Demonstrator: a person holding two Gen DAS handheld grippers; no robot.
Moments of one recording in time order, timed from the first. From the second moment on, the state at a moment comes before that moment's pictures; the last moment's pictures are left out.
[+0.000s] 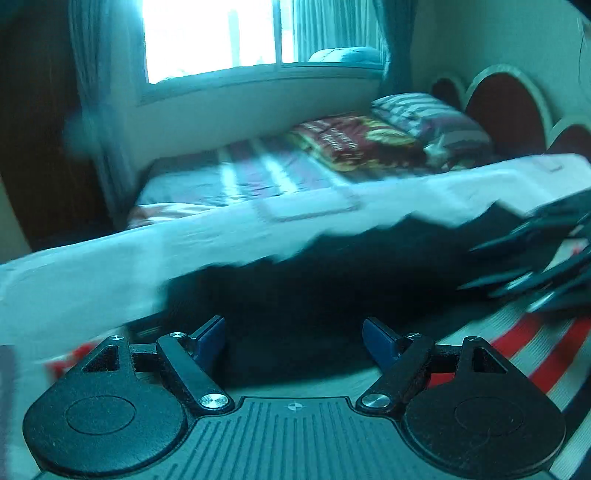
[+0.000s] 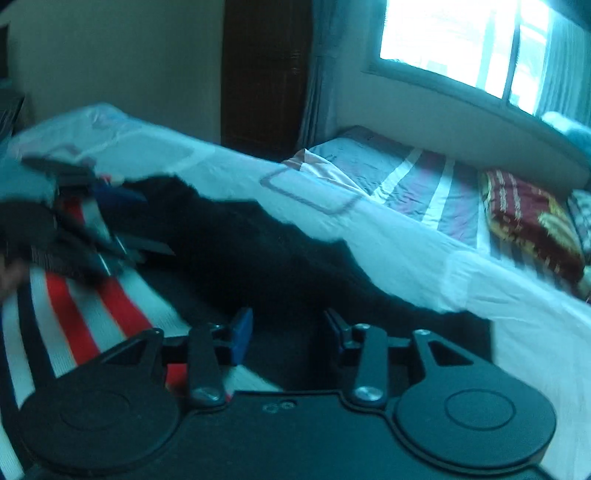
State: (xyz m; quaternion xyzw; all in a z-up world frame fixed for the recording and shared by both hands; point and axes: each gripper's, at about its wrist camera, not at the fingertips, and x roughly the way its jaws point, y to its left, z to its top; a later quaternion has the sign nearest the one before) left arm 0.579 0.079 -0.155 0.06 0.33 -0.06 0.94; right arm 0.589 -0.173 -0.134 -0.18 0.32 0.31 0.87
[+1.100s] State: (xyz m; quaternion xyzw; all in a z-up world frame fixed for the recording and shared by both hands) left arm 0.457 0.106 -0.128 0.03 0.32 -0.03 0.95; right arm 0.479 -0.255 -0.112 -0.06 0.32 0.20 0.92
